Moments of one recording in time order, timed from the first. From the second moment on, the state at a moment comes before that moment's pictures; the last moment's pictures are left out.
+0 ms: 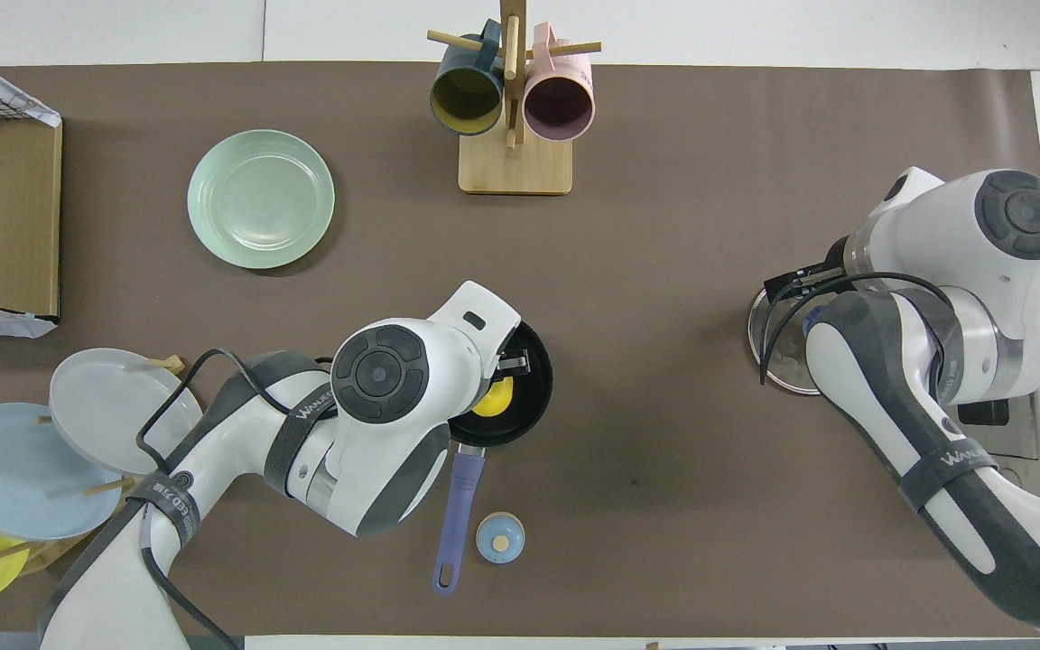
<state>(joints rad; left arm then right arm) -0.69 0.15 -0.02 -2.08 -0.13 2.38 -0.69 0.00 0.16 0.06 -2.06 -0.02 2.25 -0.12</state>
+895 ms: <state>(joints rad) -0.69 0.20 -0.02 -2.10 -0.09 2.41 -0.64 -0.03 0.15 0.06 -2.15 -0.02 2.30 -0.13</state>
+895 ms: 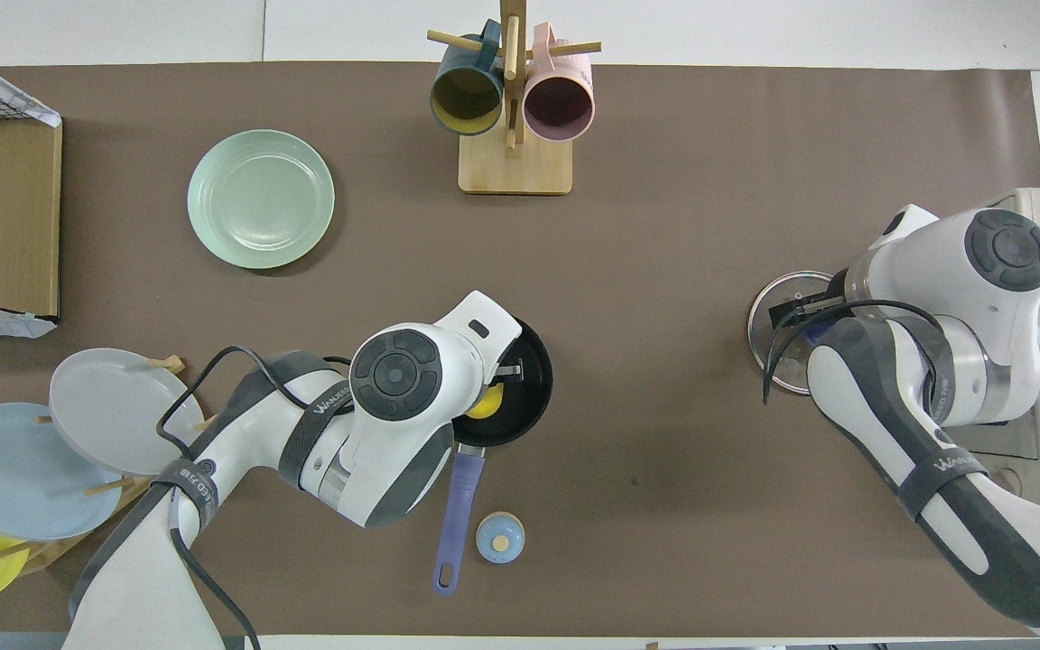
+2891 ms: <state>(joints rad) -0.64 0.11 0.00 -1.95 -0.05 2.13 -0.60 -0.04 0.14 0.06 -2.15 -0.02 2.26 -0.16</state>
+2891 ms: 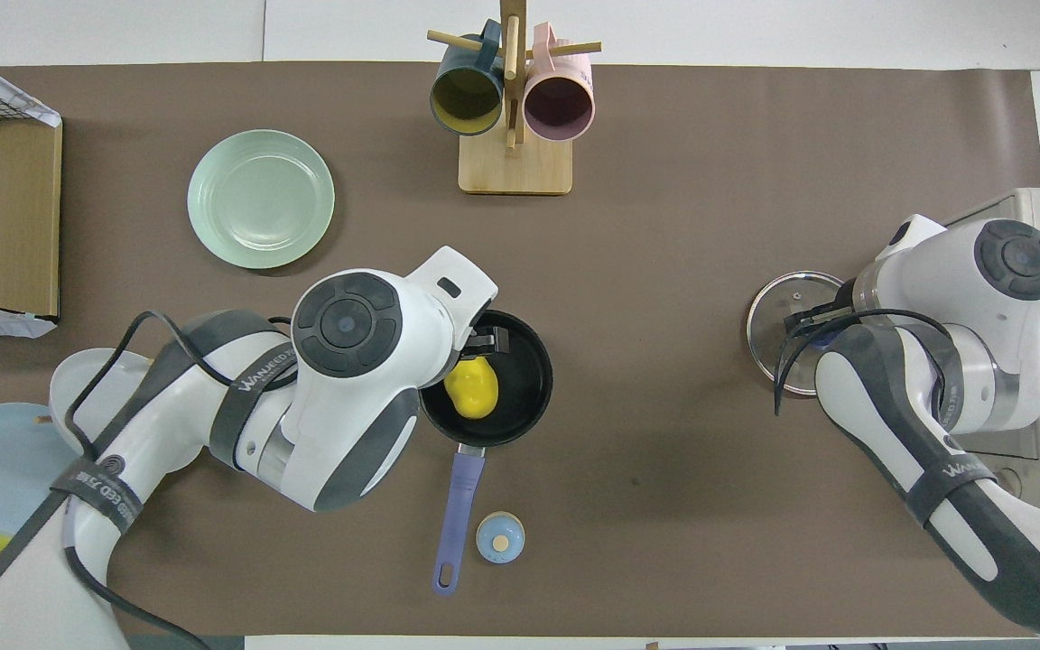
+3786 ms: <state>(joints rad) -0.17 -0.01 0.02 -1.68 -0.02 1.73 -0.11 0.29 0.19 0.09 -1.68 -0.02 1.82 0.33</state>
